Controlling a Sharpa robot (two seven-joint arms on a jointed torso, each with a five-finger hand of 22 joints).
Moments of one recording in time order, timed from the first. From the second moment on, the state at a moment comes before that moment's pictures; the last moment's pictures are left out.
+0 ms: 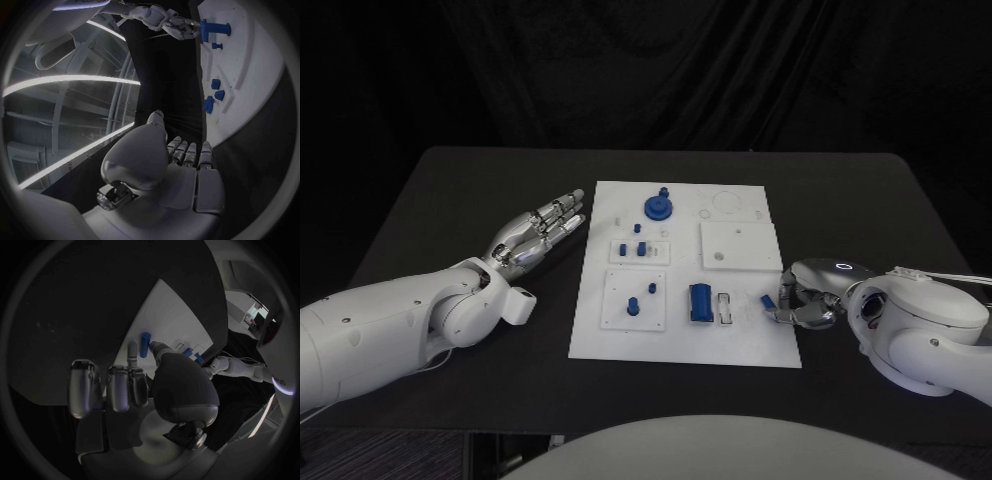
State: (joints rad) left arm 1.09 -0.89 -0.21 1.37 -0.23 0.01 0.68; left_hand 1.47 0.24 -0.26 0.28 0.45 0.15 0.08 0.02 0.02 0.03 0.05 0.01 0.01 0.00 0.02 0.00 0.00 0.13 0.01 0.10 0.01 0.01; right arm 1.16 -1.23 -0.25 1.99 -1.58 -0.17 -0.62; right_hand 1.14 -0.08 0.16 0.28 0.43 0.81 0.06 0.65 0.43 1.46 -0.02 1.57 1.31 1.47 -0.08 1.51 1.31 0.03 1.47 0.02 1.43 1.31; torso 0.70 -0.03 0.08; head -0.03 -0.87
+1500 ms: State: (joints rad) left arm 1.09 -0.88 -0.21 1.37 -0.24 0.04 0.68; left_hand 1.49 0.26 -0.25 0.28 0.46 0.14 0.09 0.02 0.02 0.02 0.05 0.01 0.01 0.00 0.04 0.00 0.00 0.13 0.01 0.10 0.01 0.01; right arm 1.13 -1.19 -0.25 1.99 -1.19 -0.35 -0.49; right_hand 1.19 -0.12 0.44 0.20 0.63 0.85 0.06 0.59 0.54 1.47 -0.02 1.57 1.31 1.47 -0.08 1.51 1.31 0.03 1.47 0.02 1.42 1.31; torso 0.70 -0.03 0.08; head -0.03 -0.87
